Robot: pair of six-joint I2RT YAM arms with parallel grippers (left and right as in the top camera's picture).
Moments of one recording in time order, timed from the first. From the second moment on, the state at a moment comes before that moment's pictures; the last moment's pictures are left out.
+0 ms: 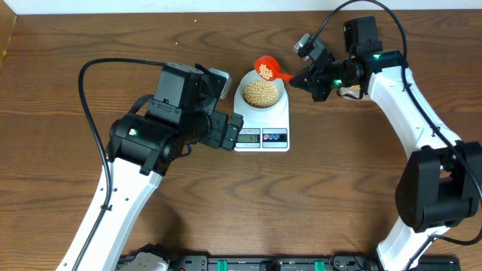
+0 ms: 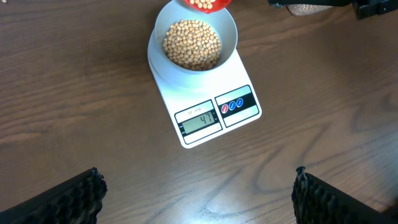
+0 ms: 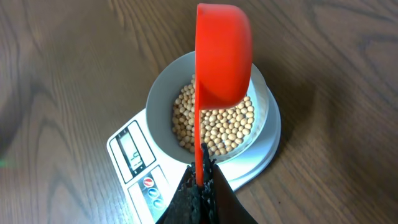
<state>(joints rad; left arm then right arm) -0.39 1.29 1.37 -1.02 0.17 -0.04 0.18 1.91 1.54 -0.69 -0.74 -0.55</state>
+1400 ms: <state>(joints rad) -0.39 1.29 1.37 -1.02 0.17 -0.04 0.18 1.91 1.54 -0.66 -0.76 -0.51</state>
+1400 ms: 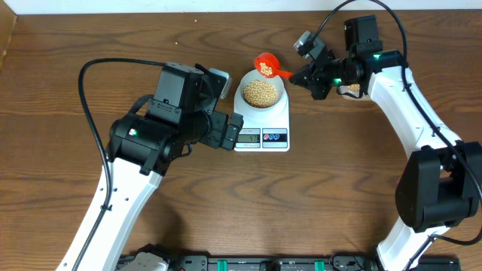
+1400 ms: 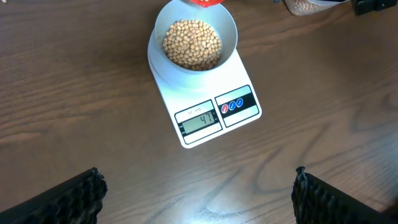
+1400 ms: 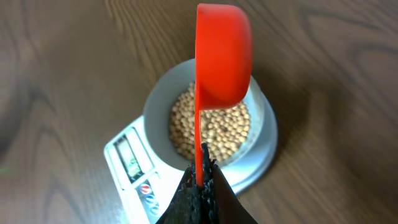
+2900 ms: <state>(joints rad) -0.39 1.29 1.37 -1.02 0.17 -0.04 0.15 1.91 1.54 -0.66 -0.86 -0.36</state>
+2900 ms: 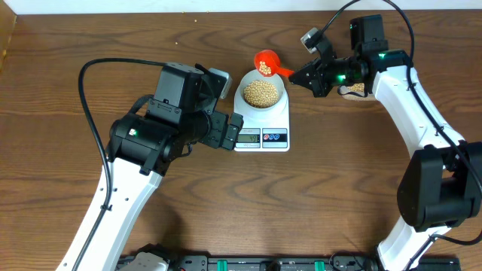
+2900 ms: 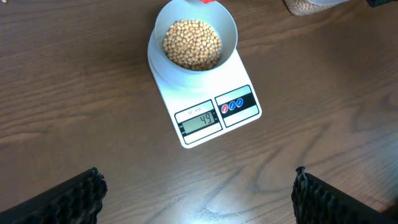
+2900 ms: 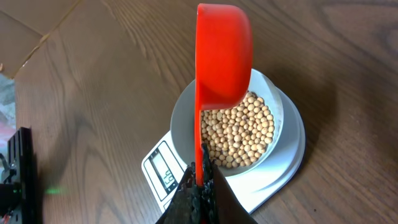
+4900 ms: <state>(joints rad) -0.39 1.29 1.37 -1.02 0.17 -0.04 0.19 1.91 1.54 -0.63 -0.72 -0.58</state>
